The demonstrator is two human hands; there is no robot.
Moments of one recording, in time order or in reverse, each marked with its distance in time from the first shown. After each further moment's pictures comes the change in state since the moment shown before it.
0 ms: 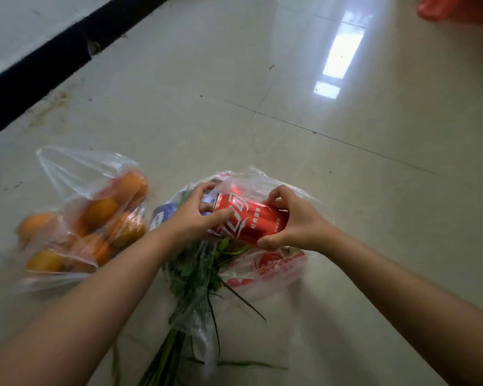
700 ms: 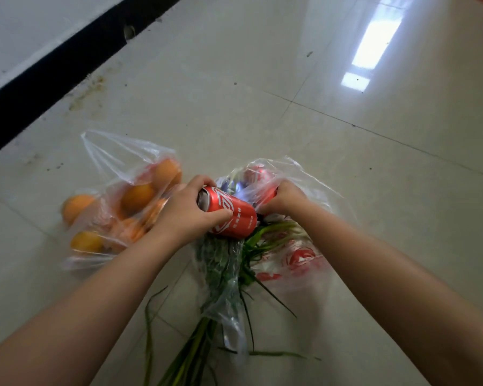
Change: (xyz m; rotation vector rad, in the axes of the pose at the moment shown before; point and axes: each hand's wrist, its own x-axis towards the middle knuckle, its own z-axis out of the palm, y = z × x) left_hand -0.026 -0.008 -0.050 0.544 0.379 0.057; right_hand 0.090 -0.018 0.057 -0.264 -0.023 0.341
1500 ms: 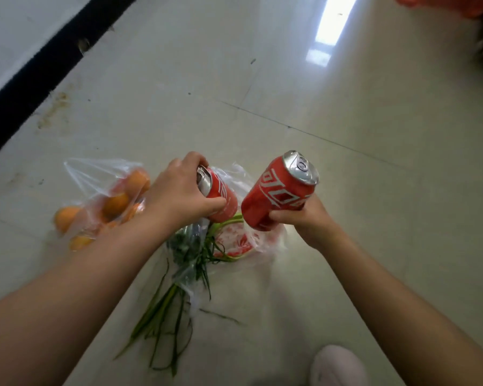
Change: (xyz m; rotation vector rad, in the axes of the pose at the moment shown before) left_hand -0.058 0.156 -0.034 0.345 0.000 0.150; right_hand -0.170 0.044 -0.107 1.010 -0.012 -0.308
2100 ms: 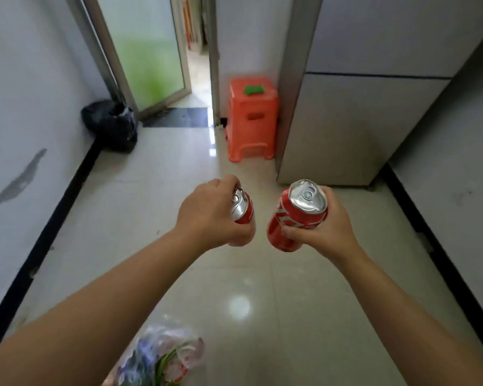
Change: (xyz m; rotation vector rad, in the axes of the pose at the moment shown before) left_hand -0.089 0.520 -0.357 0.134 -0.052 0.648; right_hand -0.290 -0.547 -0.132 -0.349 0.761 -0.358
